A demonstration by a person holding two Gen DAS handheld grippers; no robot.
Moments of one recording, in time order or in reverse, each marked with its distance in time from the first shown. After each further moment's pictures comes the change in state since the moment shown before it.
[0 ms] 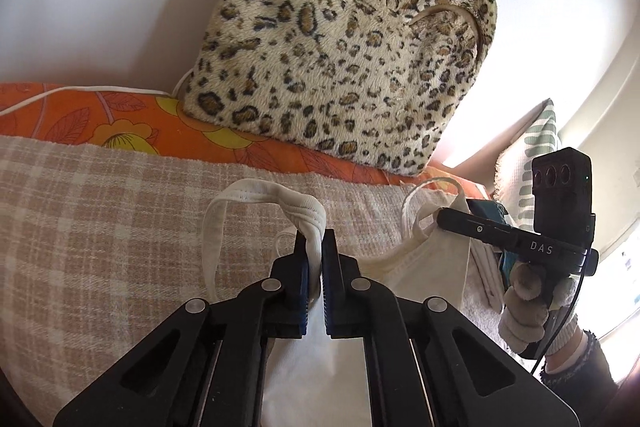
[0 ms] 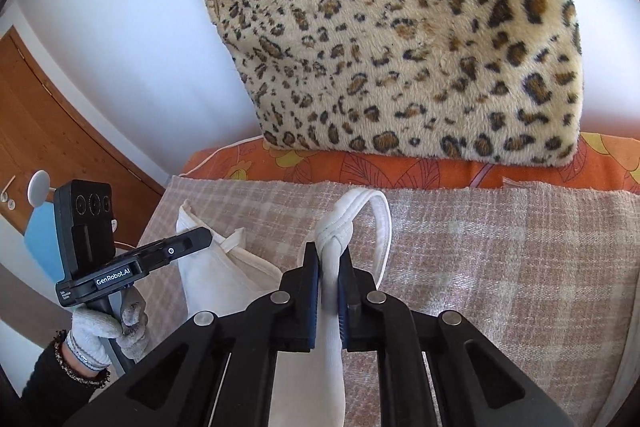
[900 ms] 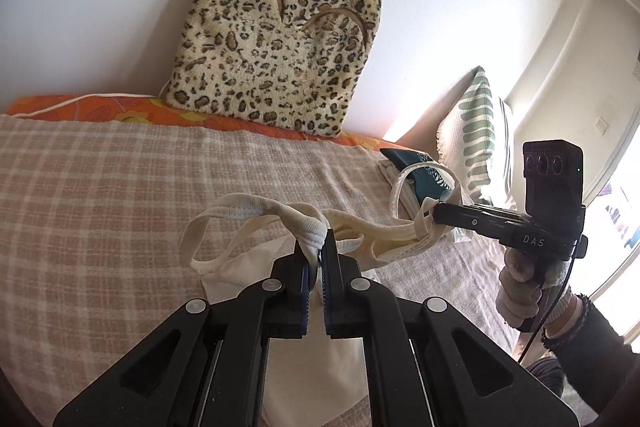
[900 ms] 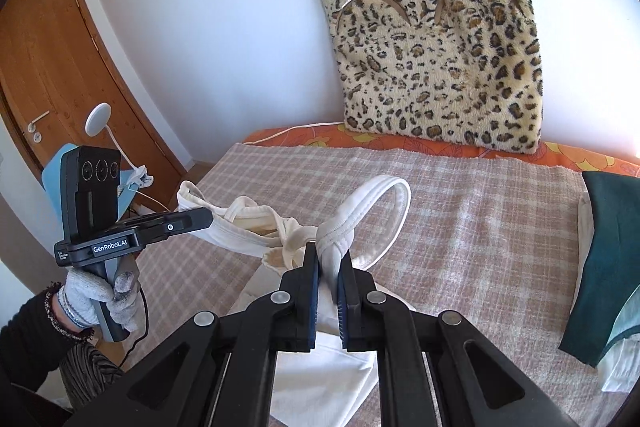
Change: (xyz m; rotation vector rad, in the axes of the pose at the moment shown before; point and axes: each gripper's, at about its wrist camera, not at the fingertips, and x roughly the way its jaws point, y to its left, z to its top) left arm -0.138 -0.078 -0.105 0.134 -0.040 -0.066; right arm -0.133 0.064 -0.119 -0.177 -0.089 -0.010
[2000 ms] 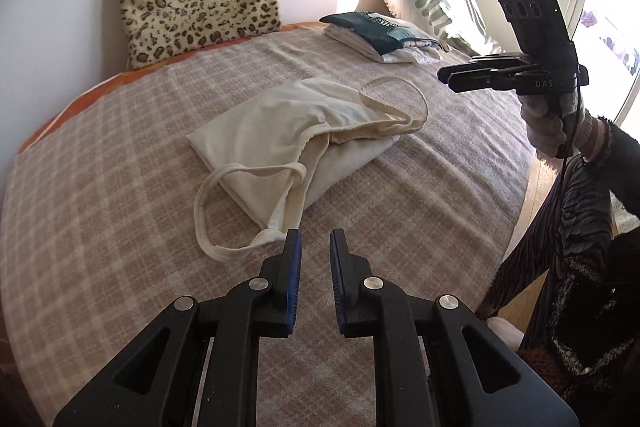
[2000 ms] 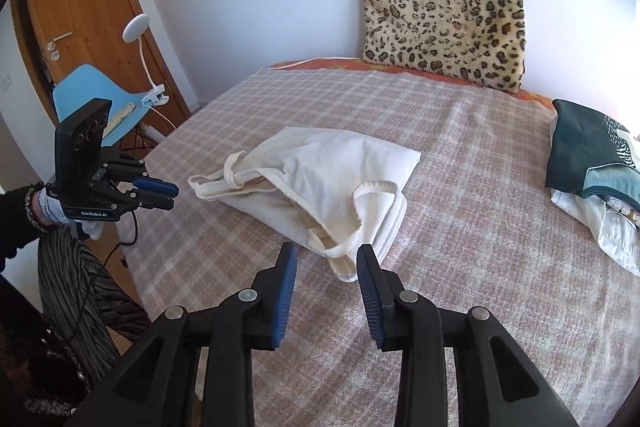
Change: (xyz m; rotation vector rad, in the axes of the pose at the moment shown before) left arm -0.063 -0.052 -0.113 0.419 0.252 0.055; right arm -0.074 0.042 -0.113 -0.103 0.056 -0.008
